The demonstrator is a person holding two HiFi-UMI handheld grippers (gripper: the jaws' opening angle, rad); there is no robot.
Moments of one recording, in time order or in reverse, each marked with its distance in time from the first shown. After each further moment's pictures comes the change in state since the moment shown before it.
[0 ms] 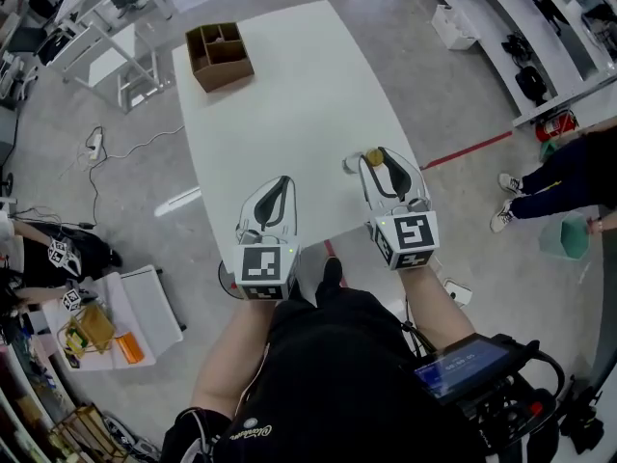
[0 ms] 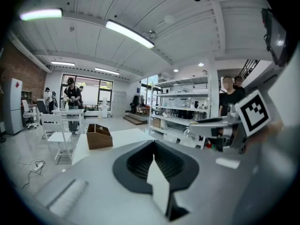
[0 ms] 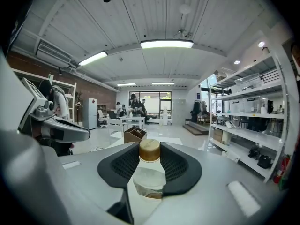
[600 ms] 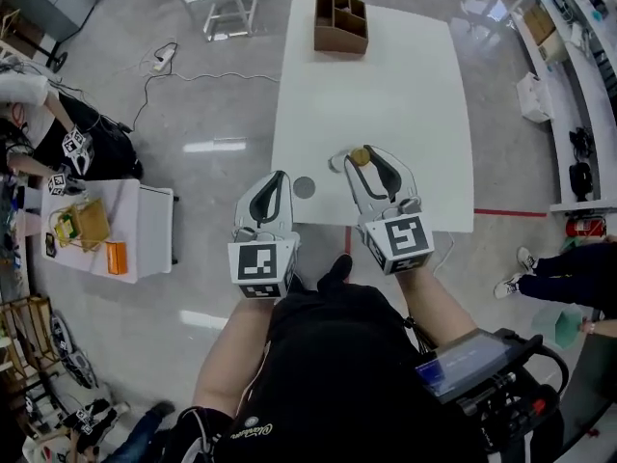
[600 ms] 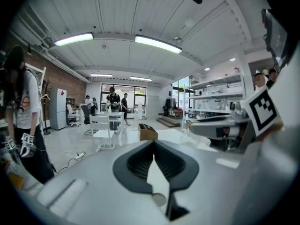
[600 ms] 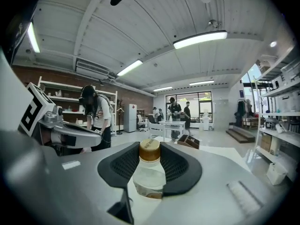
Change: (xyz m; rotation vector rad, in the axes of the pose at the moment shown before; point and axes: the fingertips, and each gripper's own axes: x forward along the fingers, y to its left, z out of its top) left arm -0.150 0.106 -0.031 -0.097 -0.031 0.420; right arm 0.019 0.205 0.029 -0.099 -0.062 0.472
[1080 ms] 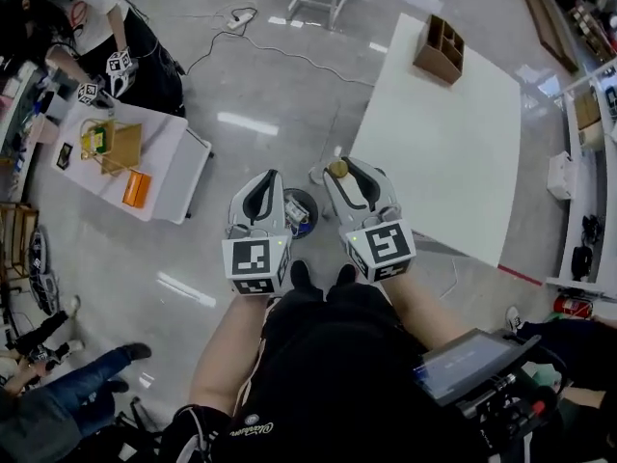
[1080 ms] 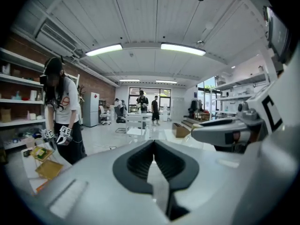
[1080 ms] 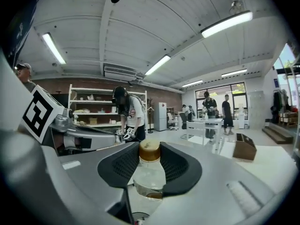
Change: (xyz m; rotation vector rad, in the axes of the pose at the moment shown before) left arm -0.163 0.156 -0.041 -0.098 -0.022 0.323; right arm 0.037 0.248 0.014 -0.056 0.014 0.373
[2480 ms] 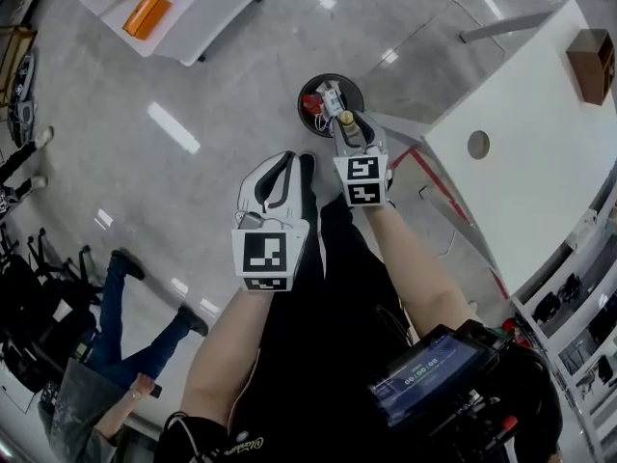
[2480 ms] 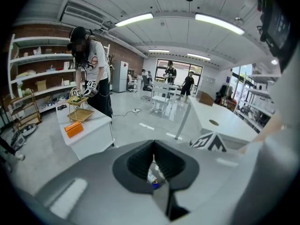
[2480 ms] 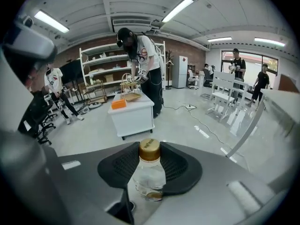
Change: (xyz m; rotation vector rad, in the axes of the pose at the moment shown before) left arm -0.079 0.052 -0.241 -0.232 0.335 0.272; right arm 0.123 0.117 -0.365 -0.107 0.509 0.218
